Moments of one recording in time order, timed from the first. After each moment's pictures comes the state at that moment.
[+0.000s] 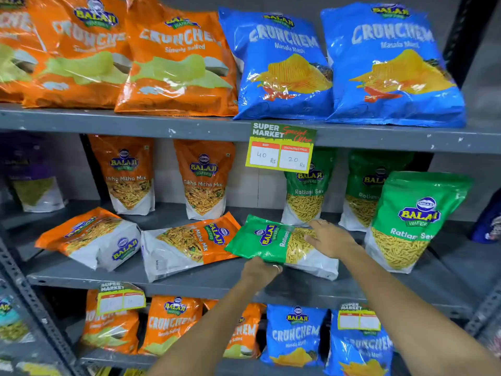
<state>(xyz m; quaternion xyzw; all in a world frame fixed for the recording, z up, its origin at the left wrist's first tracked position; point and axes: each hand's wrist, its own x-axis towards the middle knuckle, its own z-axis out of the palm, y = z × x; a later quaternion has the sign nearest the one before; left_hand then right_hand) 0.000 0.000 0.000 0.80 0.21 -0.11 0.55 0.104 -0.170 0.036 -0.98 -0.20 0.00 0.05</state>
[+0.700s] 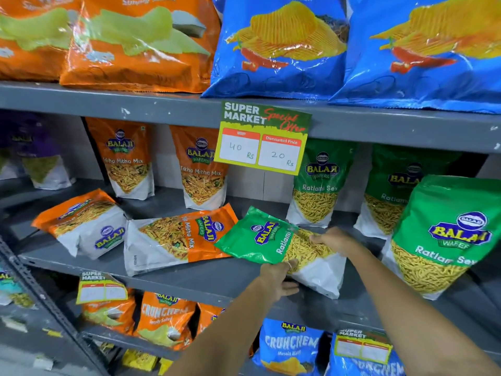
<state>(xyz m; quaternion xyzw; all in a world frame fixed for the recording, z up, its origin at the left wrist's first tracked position) 0.076 -0.058 -0.027 0.49 0.33 -0.13 0.80 0.214 -0.191 -0.020 -0.93 -0.02 0.16 0.32</state>
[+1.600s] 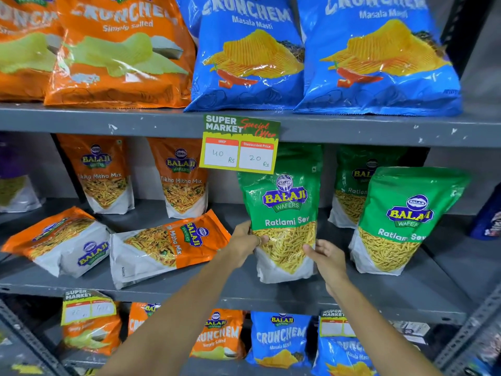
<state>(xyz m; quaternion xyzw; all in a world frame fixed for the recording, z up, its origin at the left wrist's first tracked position) 0.084 -0.010 0.011 0.70 0.12 -0.03 0.71 0.097 -0.201 -0.030 -0.71 0.02 -0.04 0.71</state>
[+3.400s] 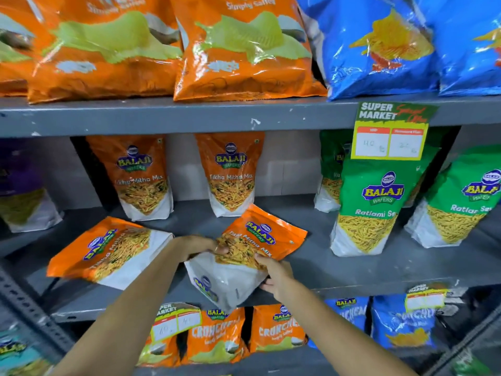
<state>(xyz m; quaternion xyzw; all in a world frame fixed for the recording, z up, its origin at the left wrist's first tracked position) 0.077 0.302 -0.017 0.84 0.18 -0.22 0.46 0.026 0.099 -0.039 -0.57 0.27 0.18 0.75</state>
